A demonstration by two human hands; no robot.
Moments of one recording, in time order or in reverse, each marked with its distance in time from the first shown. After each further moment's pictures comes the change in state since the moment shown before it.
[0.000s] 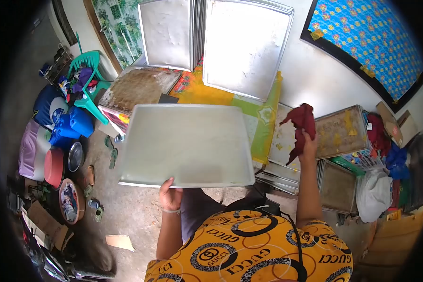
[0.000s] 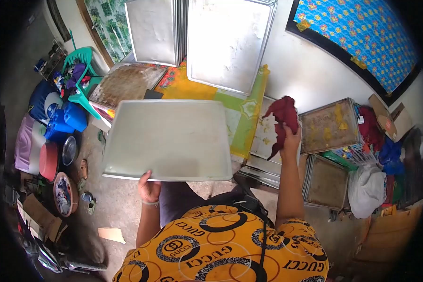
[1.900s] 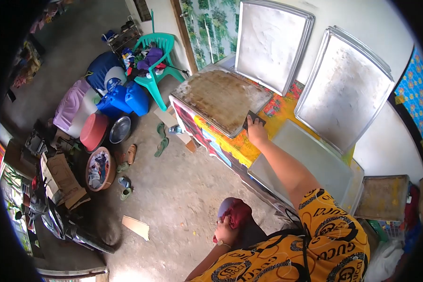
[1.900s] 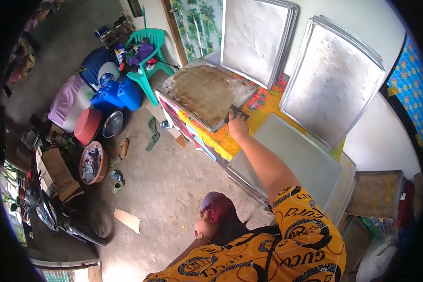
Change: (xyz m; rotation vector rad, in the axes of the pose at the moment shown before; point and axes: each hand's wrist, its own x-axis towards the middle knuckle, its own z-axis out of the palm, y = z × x) left_hand -0.016 -0.010 -0.128 2.011 0.541 0.019; right_hand -0.100 0.244 0.480 -1.448 -1.067 -0.624
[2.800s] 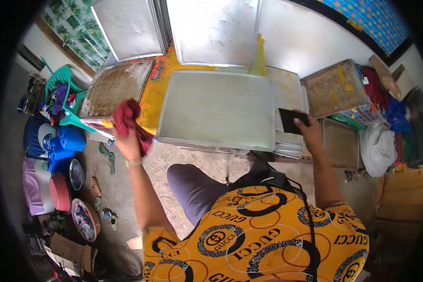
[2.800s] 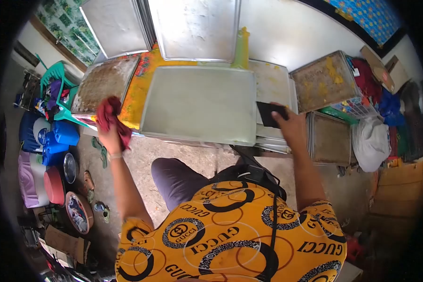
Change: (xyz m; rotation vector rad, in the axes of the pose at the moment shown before) left_hand 0.152 0.189 -0.122 -0.628 0.427 0.604; right_hand -0.490 0.223 -0.193 1.006 0.498 0.681
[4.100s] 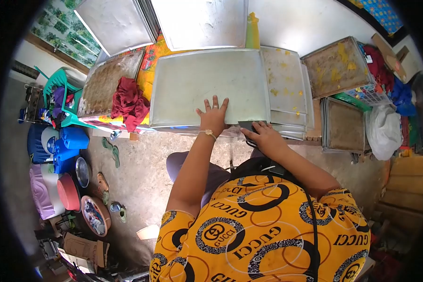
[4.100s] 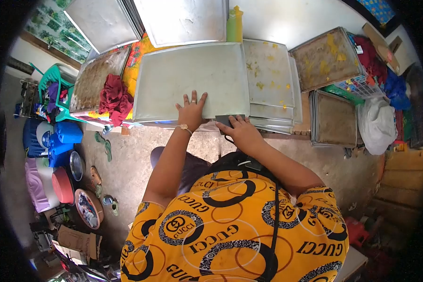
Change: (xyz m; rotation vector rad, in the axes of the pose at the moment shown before) left_hand -0.164 0.075 0.167 0.751 -1.159 0.488; right_hand -0.052 0.042 0.099 -1.054 -0.513 -0.473
